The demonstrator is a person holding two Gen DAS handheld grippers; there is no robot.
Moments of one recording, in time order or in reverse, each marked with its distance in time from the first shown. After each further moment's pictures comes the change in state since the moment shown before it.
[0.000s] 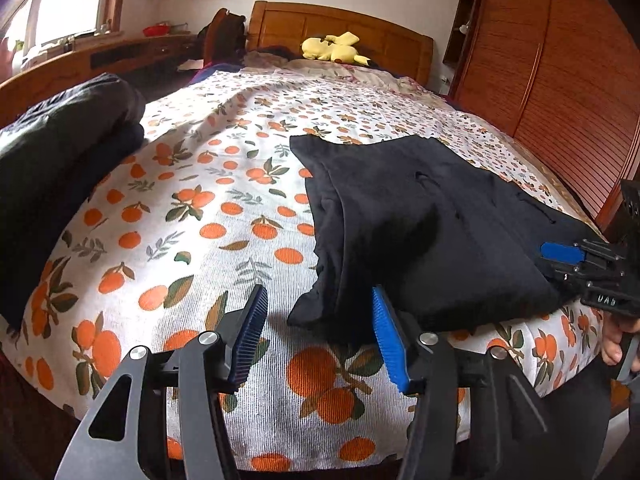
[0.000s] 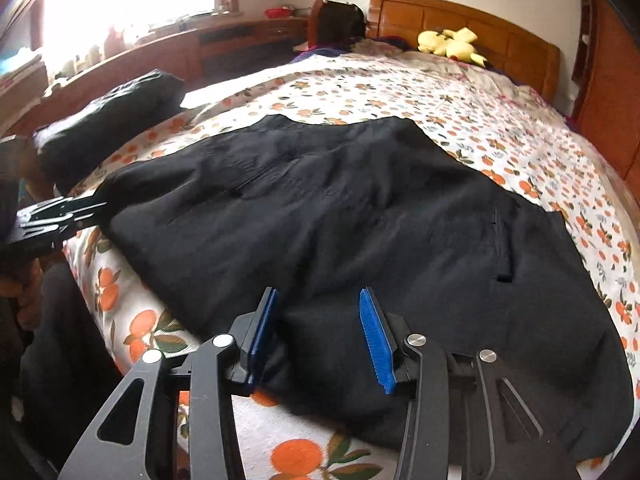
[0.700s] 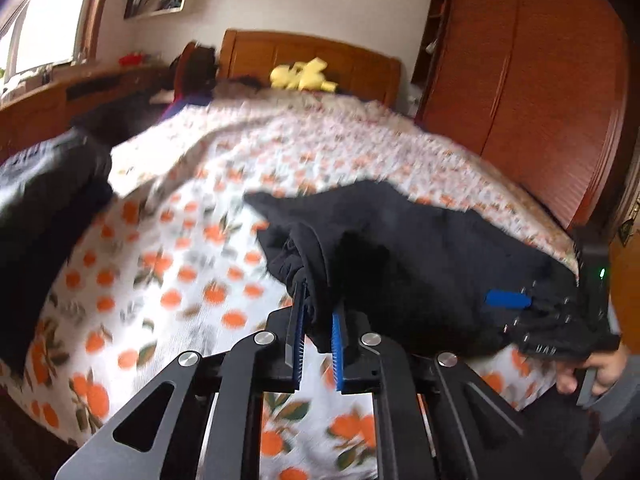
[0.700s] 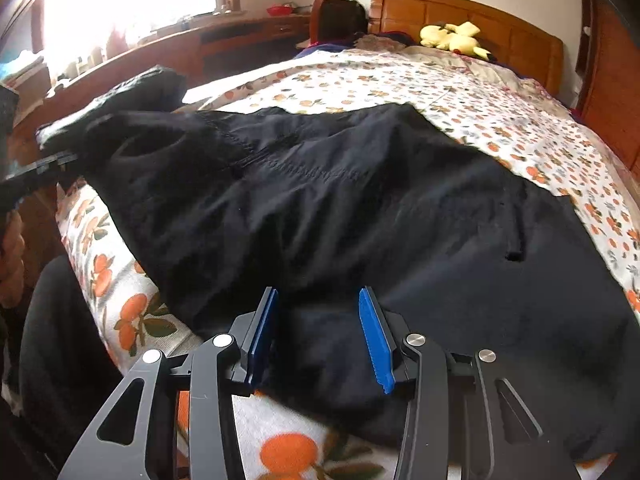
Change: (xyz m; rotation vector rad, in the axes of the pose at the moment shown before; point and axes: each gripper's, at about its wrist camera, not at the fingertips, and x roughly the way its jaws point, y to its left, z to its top) left arm -0.032 -0.045 0.044 0.062 -0.111 -0.095; right arm 0.004 -0.015 -0.013 0.029 0.002 0.035
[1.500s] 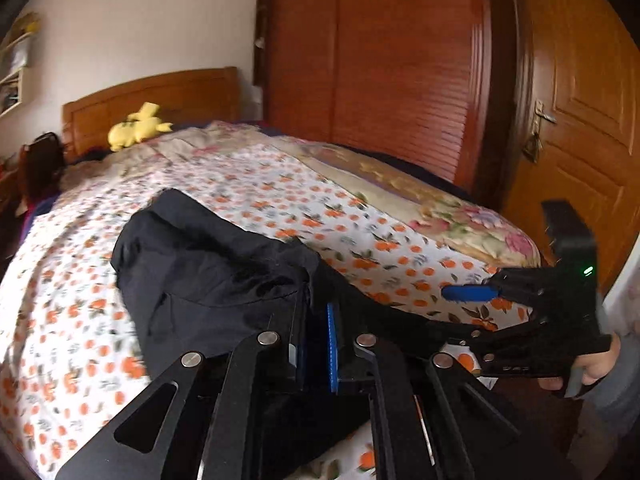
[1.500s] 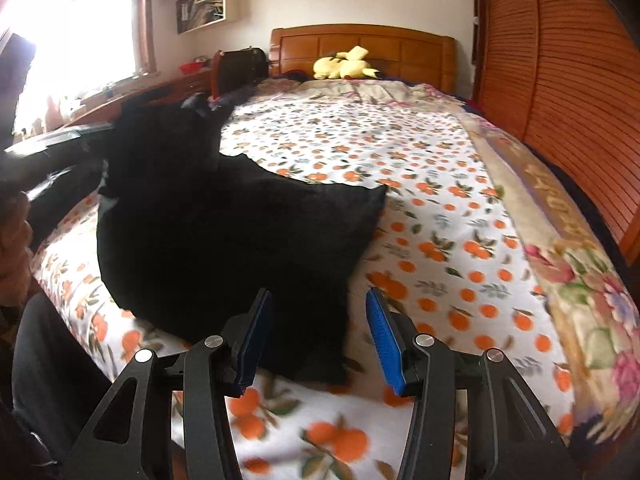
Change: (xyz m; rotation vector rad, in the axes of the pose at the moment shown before) left arm 0.058 -0.295 0.056 0.395 0.014 -0.339; right arm -0.145 -0.148 -0.057 0.193 -0.139 -0.212
